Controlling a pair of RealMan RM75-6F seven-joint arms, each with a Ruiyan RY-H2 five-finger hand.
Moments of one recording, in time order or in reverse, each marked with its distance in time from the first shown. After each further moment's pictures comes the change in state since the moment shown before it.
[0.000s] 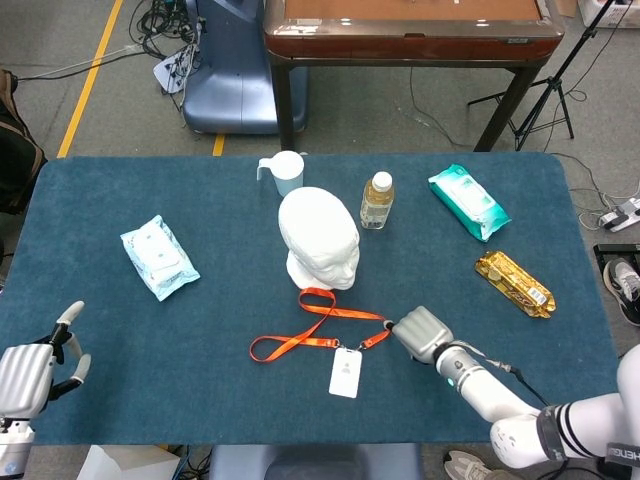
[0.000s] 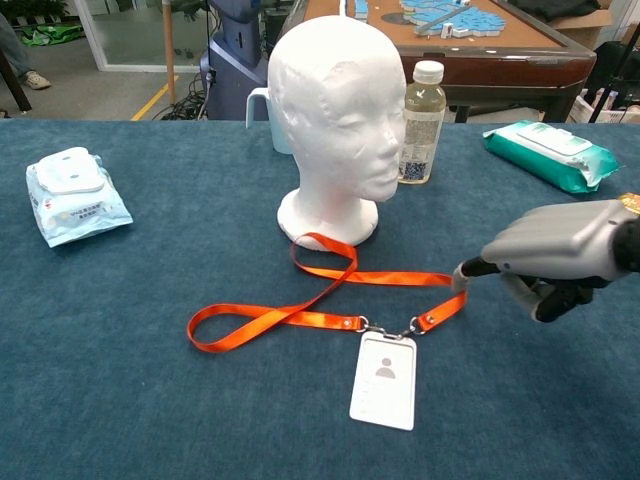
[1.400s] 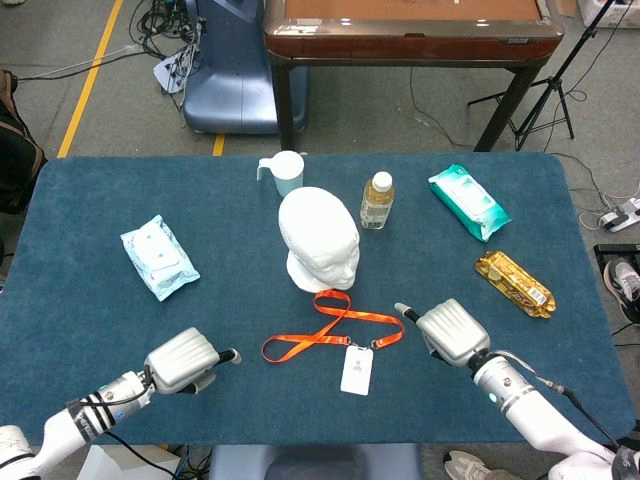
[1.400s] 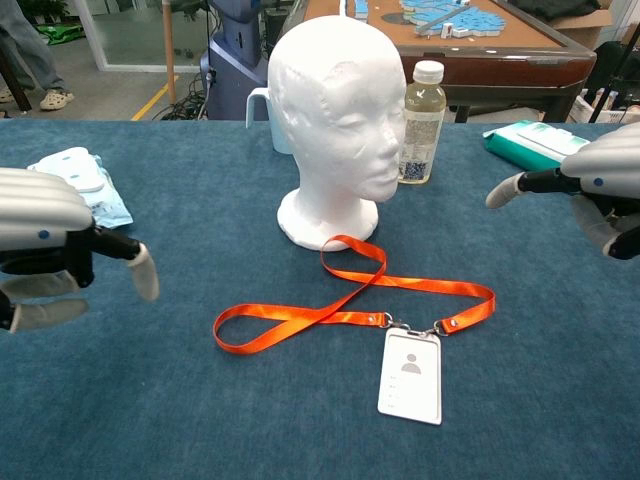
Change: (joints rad) left arm -0.572 0.081 0.031 -0.137 0.243 -0.745 0.021; right arm -0.265 0.236 0.088 -0.157 -0.390 0.129 0.151
